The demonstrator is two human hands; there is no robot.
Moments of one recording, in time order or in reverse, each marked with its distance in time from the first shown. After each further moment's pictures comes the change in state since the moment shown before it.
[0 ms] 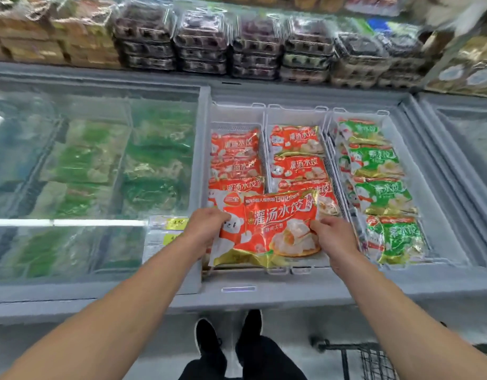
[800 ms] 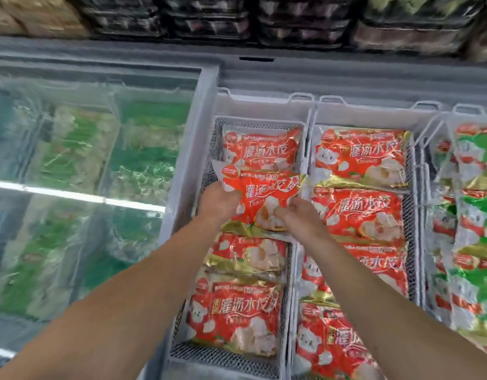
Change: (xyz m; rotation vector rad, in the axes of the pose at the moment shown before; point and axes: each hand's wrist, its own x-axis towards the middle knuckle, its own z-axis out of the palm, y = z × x) left_hand 0.297 0.137 0.057 0.307 0.345 -0.129; right_hand 0.311 -0.115 0.146 -0.218 -0.546 0.067
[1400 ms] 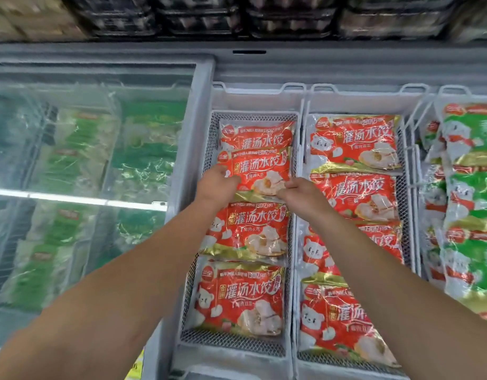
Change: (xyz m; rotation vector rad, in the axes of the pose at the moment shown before) left_hand 0.011 -0.001 -0.006 0.069 -0.078 0.060; right_hand 0.013 -0.003 -0.010 -0.087 -0.034 -0.028
